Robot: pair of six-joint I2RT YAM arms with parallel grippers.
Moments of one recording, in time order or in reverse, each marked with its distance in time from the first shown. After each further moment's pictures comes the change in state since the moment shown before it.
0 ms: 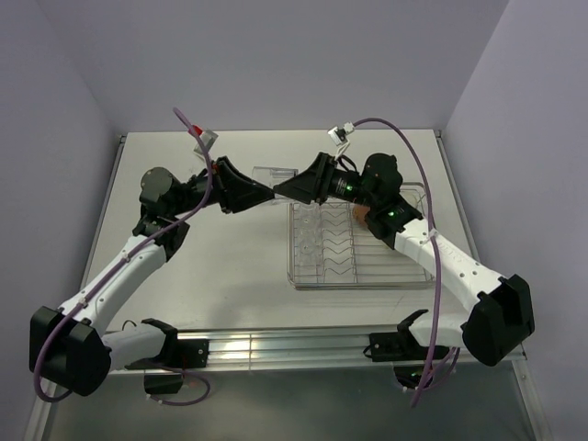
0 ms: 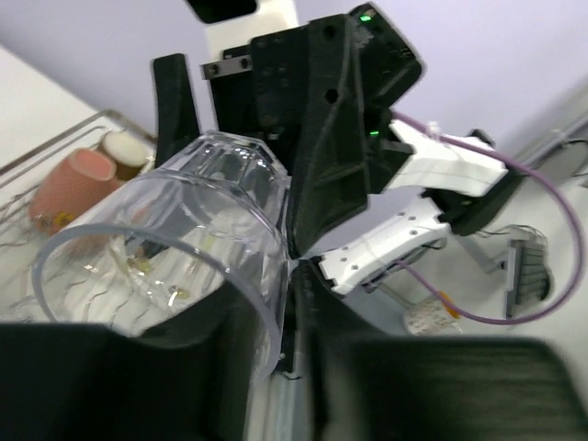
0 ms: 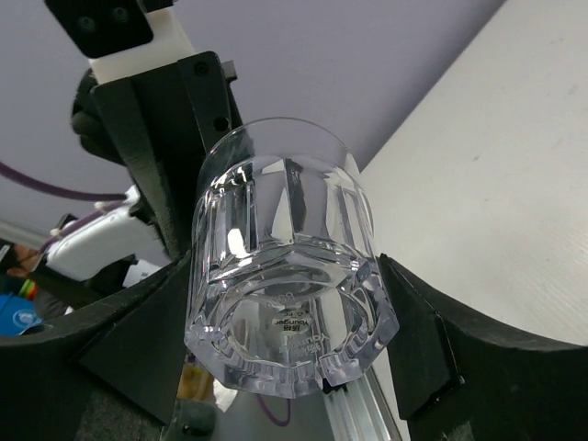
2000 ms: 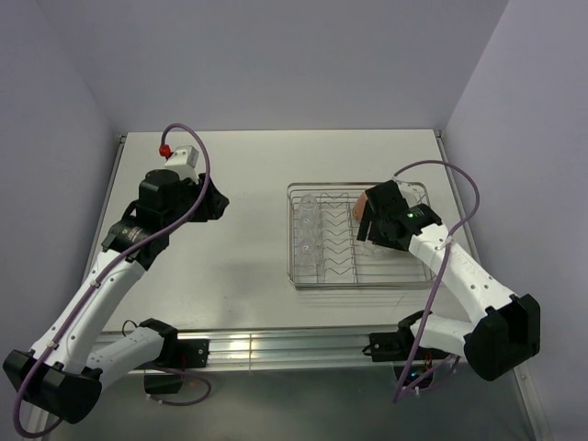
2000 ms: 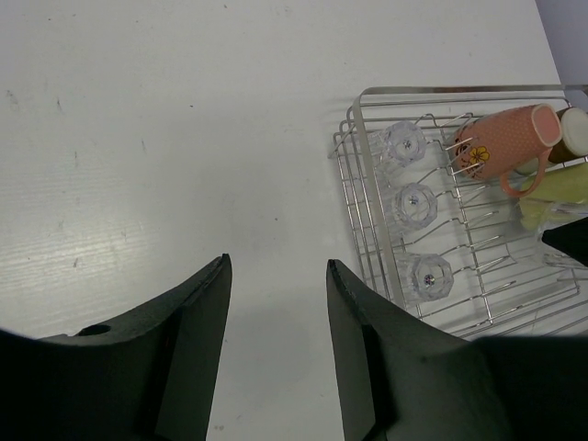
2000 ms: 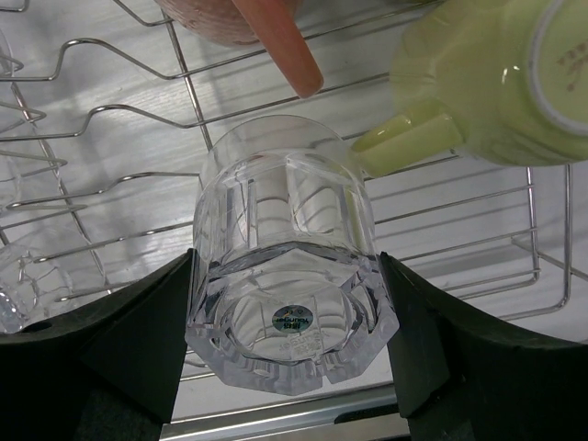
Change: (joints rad) left arm -0.013 -0.163 0.157 -1.107 -0.911 0.532; right arm -0.138 -0.095 -0.029 -1.249 1.017 -0.314
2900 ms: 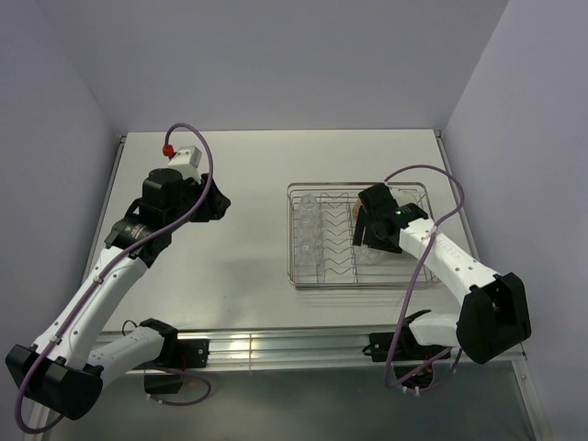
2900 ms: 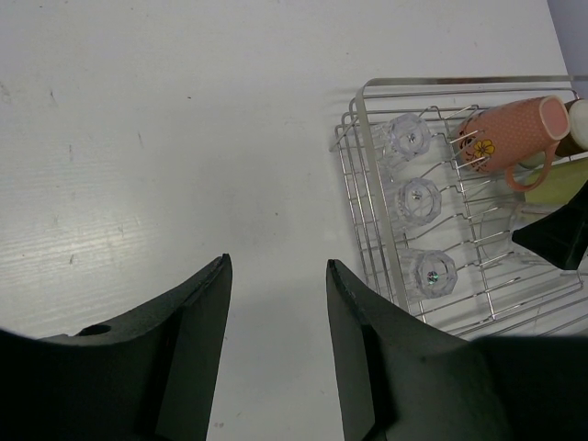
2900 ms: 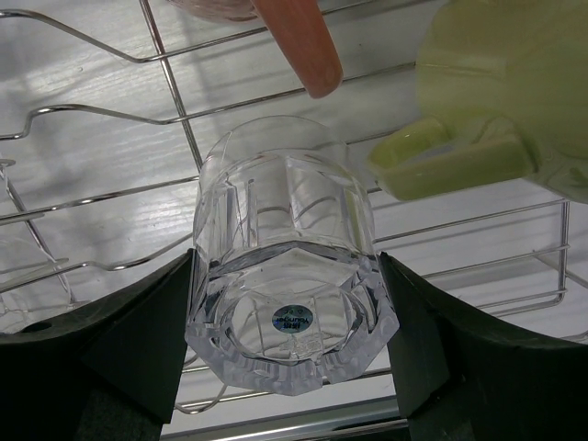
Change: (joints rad) left arm 0.000 0.024 -0.001 -0.001 0.009 0.000; right arm -0.008 0.108 -0.061 0.087 -0.040 -0.026
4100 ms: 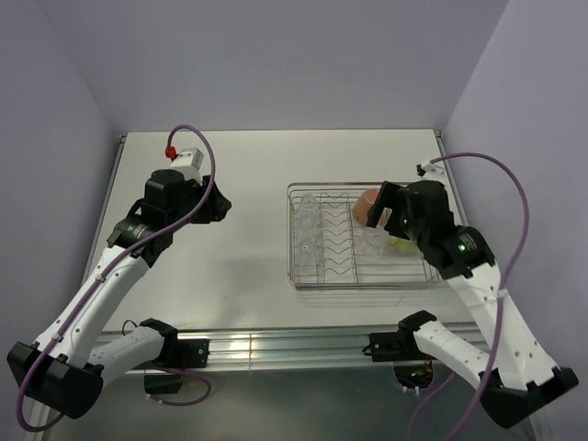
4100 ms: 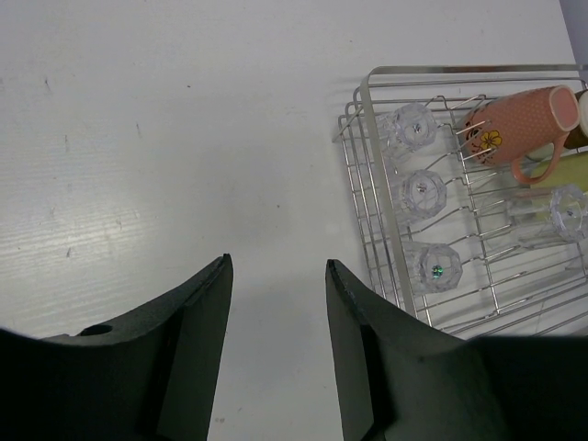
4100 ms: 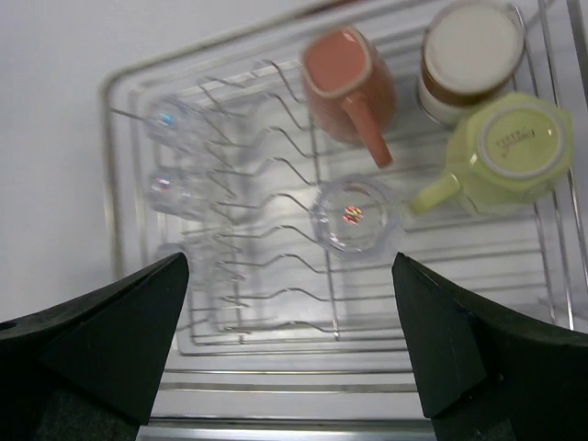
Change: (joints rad) left arm 0.000 0.008 -0.013 0.002 0.007 0.000; right arm 0.000 -0.387 0.189 -0.087 -0.025 -0.021
